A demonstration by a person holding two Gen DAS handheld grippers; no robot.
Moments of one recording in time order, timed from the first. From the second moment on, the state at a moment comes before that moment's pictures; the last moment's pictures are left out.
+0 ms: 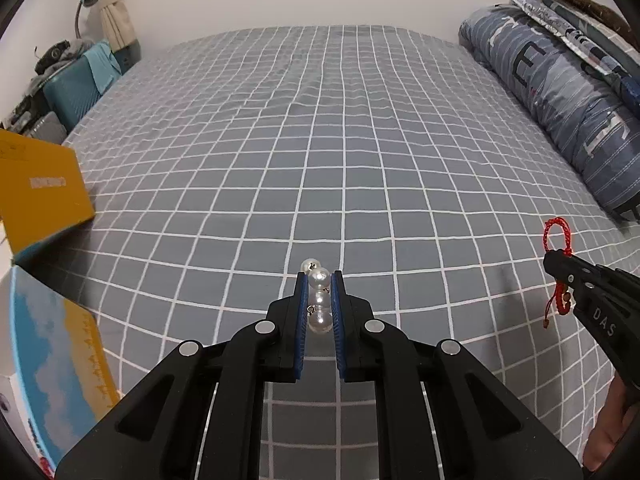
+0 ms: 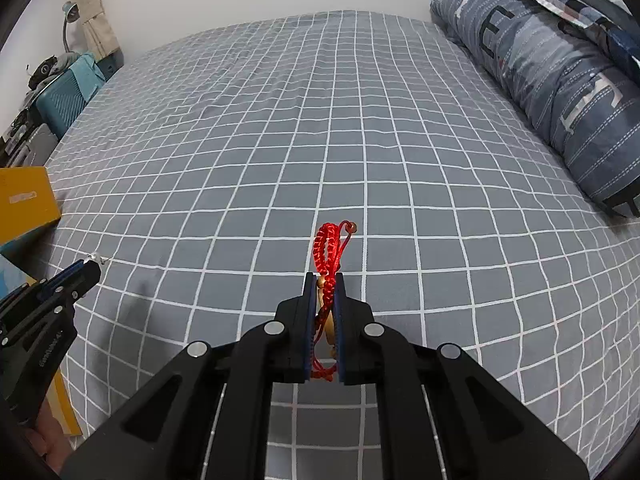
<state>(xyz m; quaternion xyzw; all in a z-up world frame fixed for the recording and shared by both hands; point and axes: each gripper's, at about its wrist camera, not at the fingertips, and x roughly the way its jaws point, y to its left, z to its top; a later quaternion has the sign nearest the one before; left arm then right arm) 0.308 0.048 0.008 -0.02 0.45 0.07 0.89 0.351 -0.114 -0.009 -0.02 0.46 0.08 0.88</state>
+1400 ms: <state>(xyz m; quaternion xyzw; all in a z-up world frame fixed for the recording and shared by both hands) 0.219 0.074 0.099 -0.02 0.40 0.09 0.91 0.282 -0.062 0.072 -0.04 0.41 0.12 0.90</state>
